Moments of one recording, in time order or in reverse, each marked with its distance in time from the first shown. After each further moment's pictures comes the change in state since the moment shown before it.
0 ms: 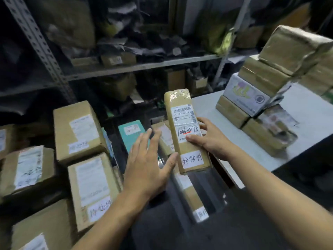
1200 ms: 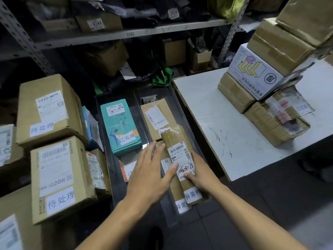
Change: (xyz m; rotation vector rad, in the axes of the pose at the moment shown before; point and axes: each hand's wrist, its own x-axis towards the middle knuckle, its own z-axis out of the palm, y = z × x) left_hand -0.015 0.030 0.117 0.015 -0.325 -0.221; right_hand -0.029 0.186 0.000 -0.464 -0.160 0.106
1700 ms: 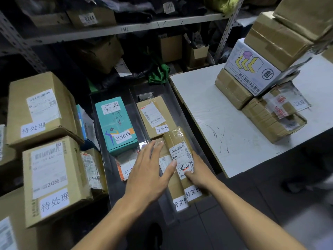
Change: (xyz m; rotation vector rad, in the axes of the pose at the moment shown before) left_hand 0.006 -0.003 0.012 0.008 -0.005 0.016; right_hand 0.007 0.011 0.004 -0.006 -0.048 0.105
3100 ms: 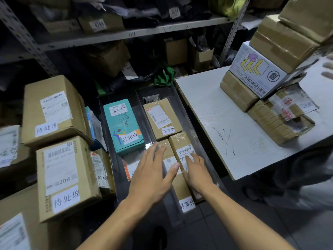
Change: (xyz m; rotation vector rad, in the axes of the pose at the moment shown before) left_hand -0.006 -0.007 -0.004 0.027 0.014 0.029; right_hand 0.000 -0.017 0.027 -0.366 0.094 -0.055
